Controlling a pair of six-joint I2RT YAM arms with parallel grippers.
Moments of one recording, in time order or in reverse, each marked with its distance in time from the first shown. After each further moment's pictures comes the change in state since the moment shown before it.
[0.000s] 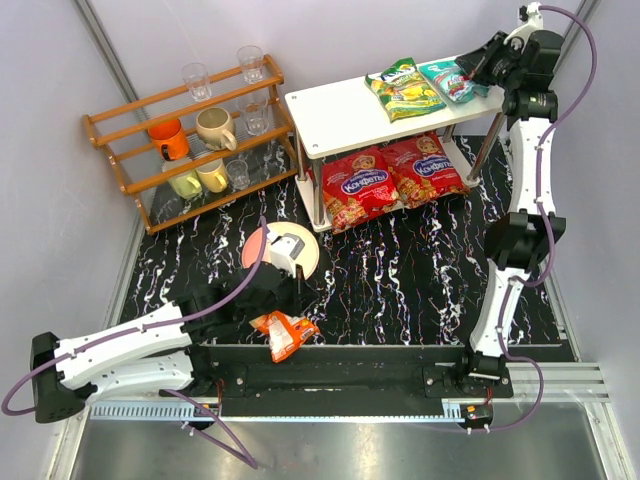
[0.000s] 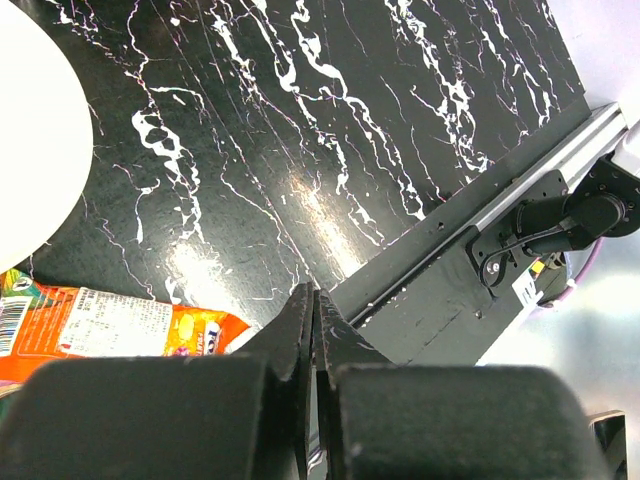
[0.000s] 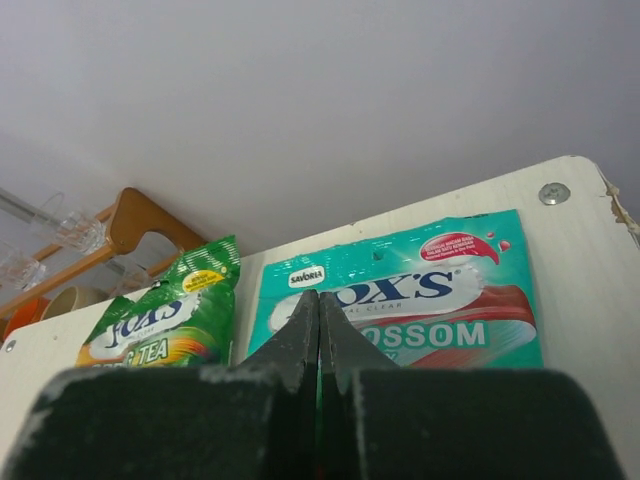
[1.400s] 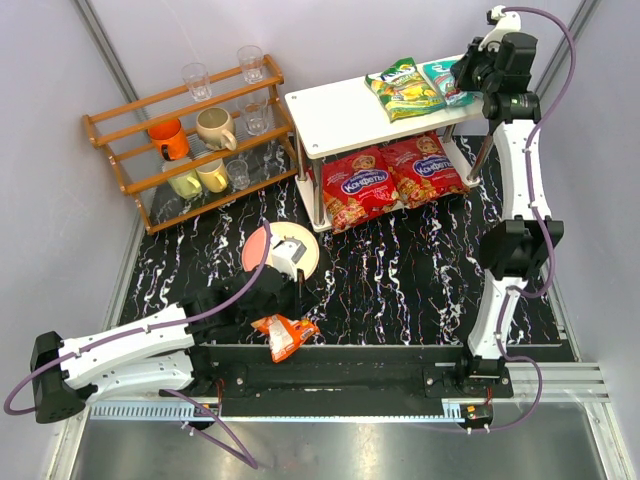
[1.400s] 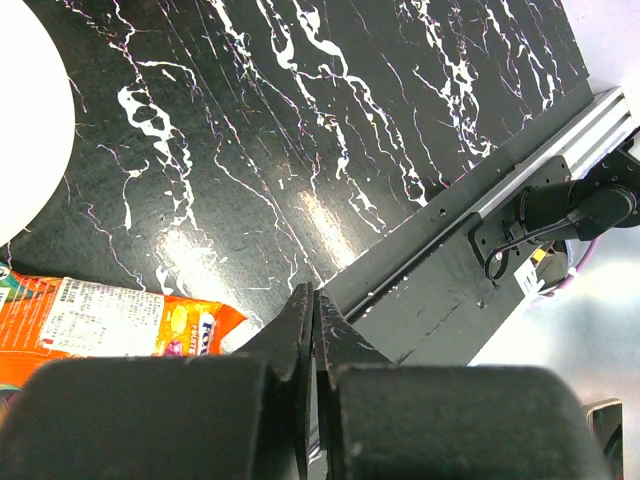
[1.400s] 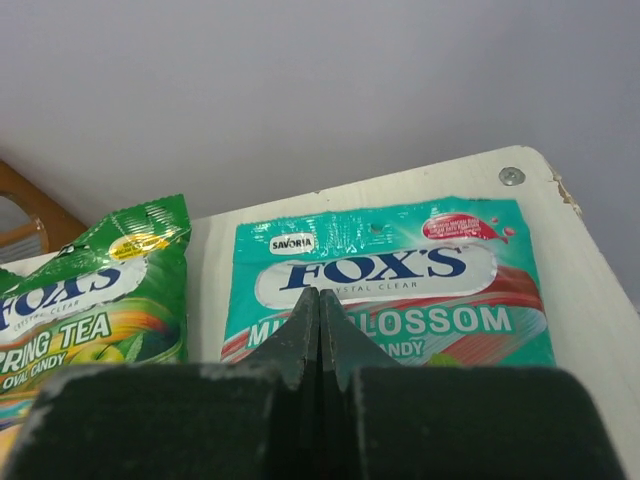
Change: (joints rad) left arm 0.005 0.006 -0.050 0.037 0.035 -0.018; right arm 0.109 -0.111 -0.130 -0.086 0.305 -0.334
